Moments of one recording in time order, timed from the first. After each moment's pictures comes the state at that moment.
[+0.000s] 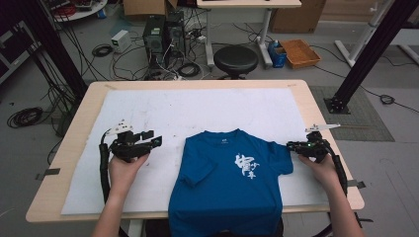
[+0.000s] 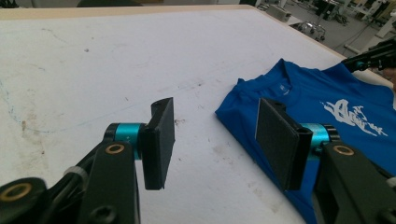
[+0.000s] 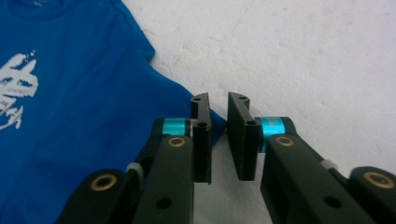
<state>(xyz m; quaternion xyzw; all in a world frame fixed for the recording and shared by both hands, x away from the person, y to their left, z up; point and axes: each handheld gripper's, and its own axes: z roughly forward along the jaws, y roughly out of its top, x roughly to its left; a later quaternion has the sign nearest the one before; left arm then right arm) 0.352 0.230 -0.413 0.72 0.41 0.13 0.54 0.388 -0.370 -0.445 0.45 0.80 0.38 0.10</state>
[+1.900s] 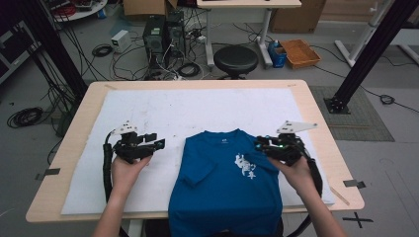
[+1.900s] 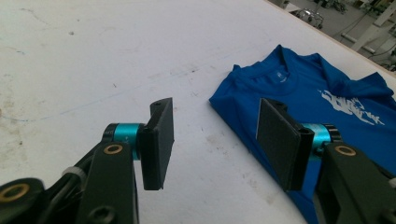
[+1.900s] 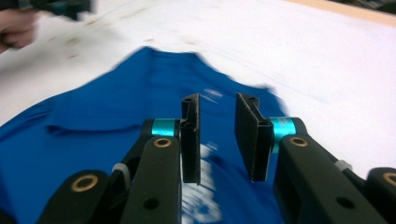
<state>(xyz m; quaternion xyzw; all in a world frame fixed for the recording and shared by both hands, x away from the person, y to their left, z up) 0.354 0.223 -0.418 0.73 0.41 0.12 0.53 0.333 -0.255 -0.371 0.36 0.80 0.46 0.13</state>
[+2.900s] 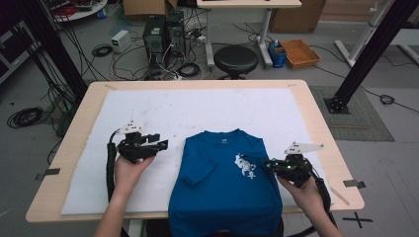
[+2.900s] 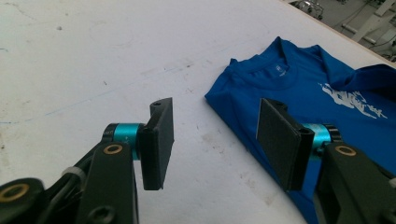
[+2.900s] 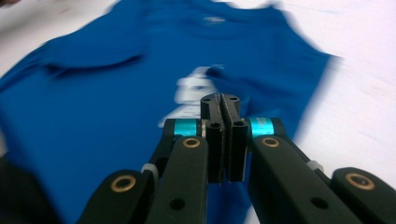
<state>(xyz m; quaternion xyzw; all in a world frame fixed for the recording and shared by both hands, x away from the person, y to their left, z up) 0.357 0.215 -0.420 0.75 0.41 0.11 0.52 0.296 -0.276 -0.410 0.39 0.81 0.43 0.10</state>
